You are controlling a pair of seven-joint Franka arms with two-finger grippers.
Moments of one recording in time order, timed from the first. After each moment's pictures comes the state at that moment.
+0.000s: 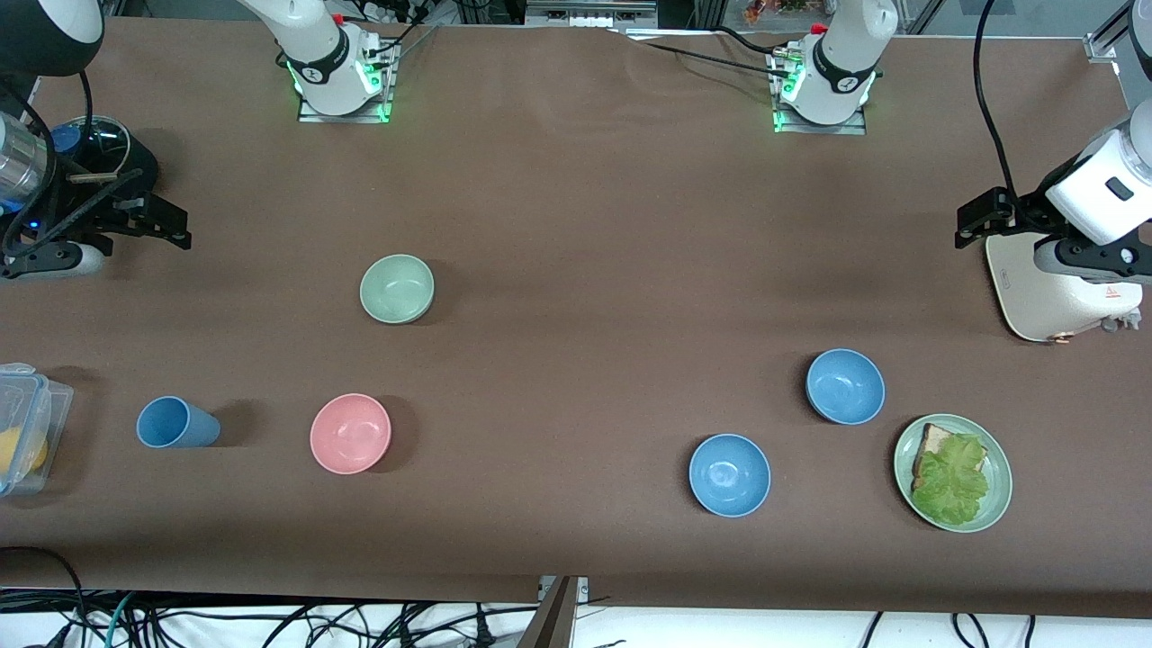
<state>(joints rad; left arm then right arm) -0.08 0.07 0.05 -1.58 0.00 1.57 0.09 0.12 0.10 -0.08 -1.56 -0.01 1.59 -0.07</state>
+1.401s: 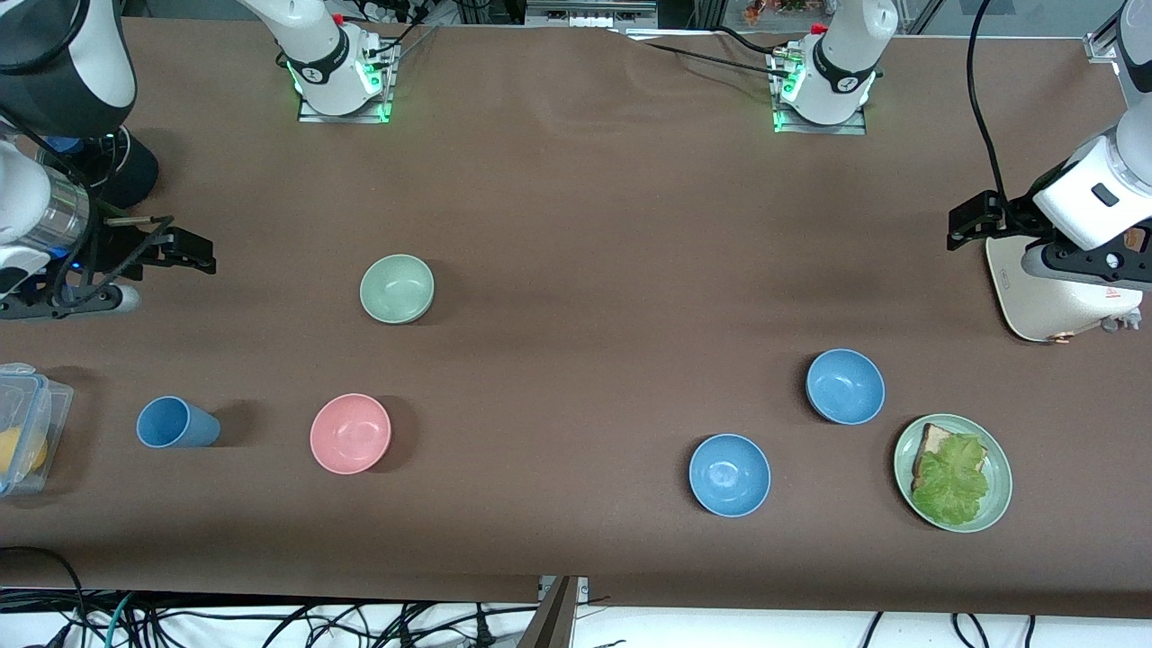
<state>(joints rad) -0.08 0.08 0.04 -1.58 0.00 1.57 0.09 0.12 0.19 -0.08 -1.55 0.01 1.62 -0.07</state>
